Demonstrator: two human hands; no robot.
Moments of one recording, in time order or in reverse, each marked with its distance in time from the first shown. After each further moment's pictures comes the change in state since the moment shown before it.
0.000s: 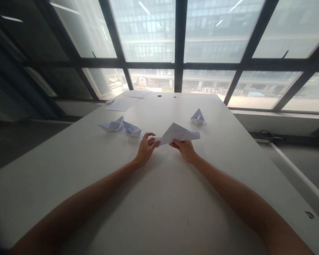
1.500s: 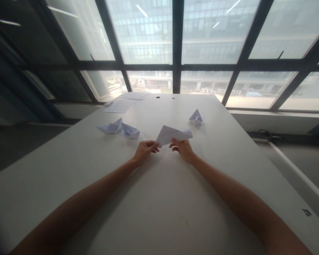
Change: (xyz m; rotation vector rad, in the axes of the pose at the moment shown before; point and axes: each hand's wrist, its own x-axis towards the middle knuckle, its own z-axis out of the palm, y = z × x) left_hand 0.003 0.010 -0.009 0.096 -0.116 -0.226; right_hand -0.001 -0.005 -0.007 -0.099 -0.112 0.017
